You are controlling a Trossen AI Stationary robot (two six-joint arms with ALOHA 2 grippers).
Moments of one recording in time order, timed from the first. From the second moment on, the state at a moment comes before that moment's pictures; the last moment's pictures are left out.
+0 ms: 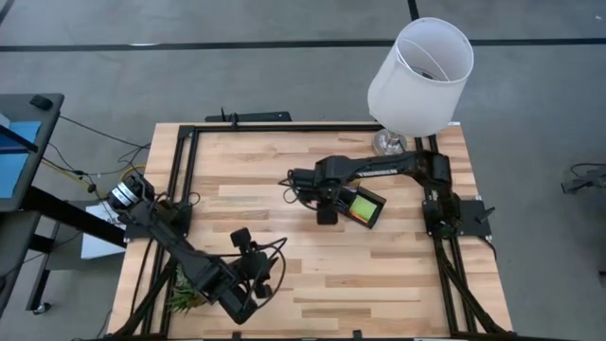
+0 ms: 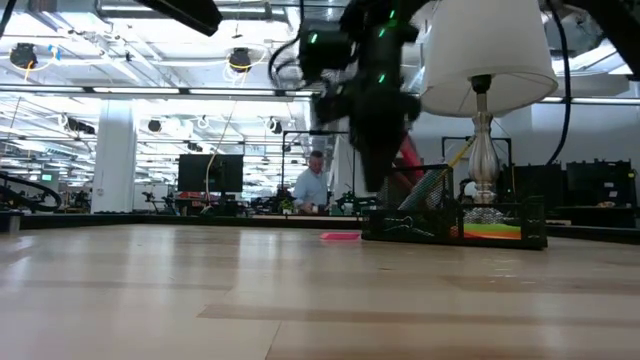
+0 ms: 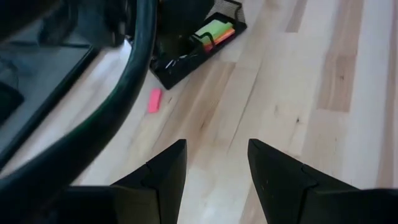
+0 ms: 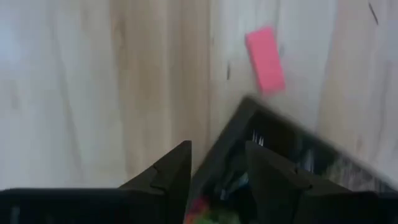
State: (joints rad) left arm -0.73 1.73 1.33 -0.86 -0.95 -0.86; right arm -0.08 2.05 1.66 -1.11 -0.01 -0.13
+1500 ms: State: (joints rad) left arm -0.04 1.82 0.76 0.58 -0.37 -0.41; right arm 0.97 1.47 1.19 -1.29 1.03 1.20
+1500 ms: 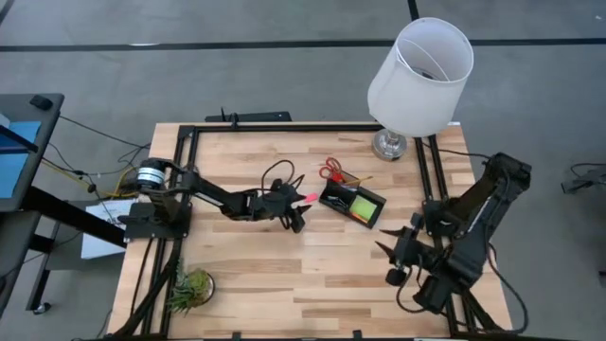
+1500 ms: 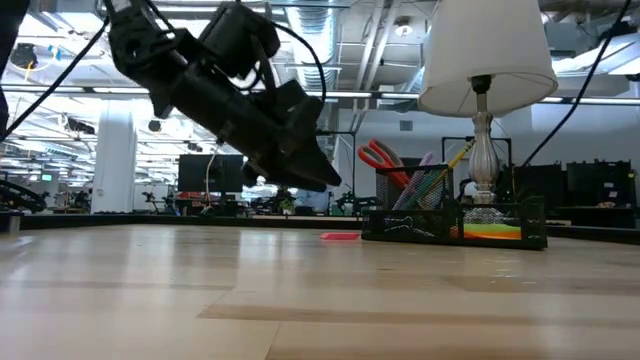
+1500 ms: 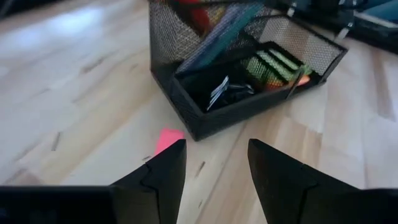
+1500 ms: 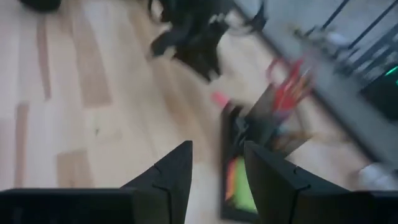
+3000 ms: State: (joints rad) left arm 0.02 2.20 0.87 0.72 -0.40 -0.36; right arm 0.84 1.40 0.29 0.59 0.44 0.55
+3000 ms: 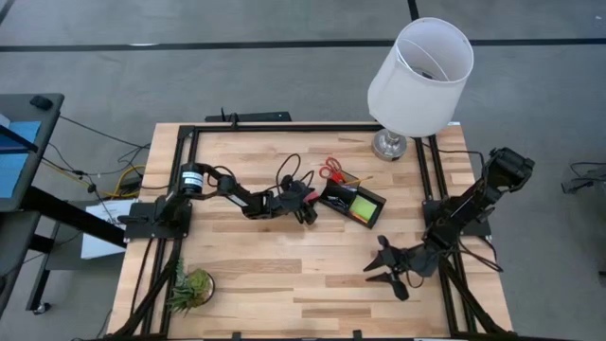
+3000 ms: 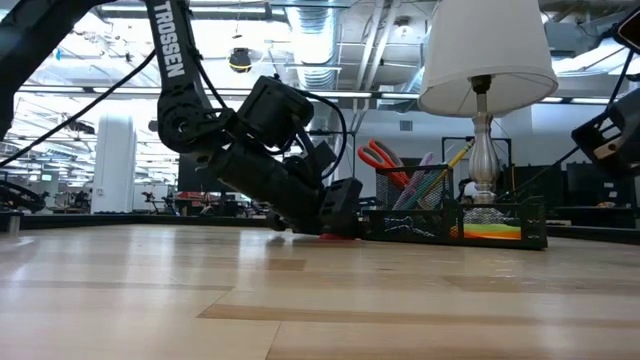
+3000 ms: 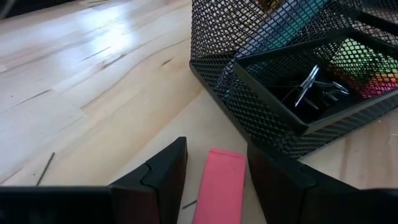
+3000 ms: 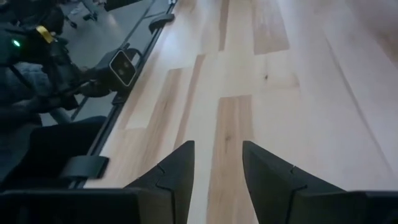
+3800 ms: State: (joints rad) left arm 0.01 2.20 0.87 0.71 -0.43 -0.41; right arm 1.03 1.40 0.29 0.59 0.64 0.75
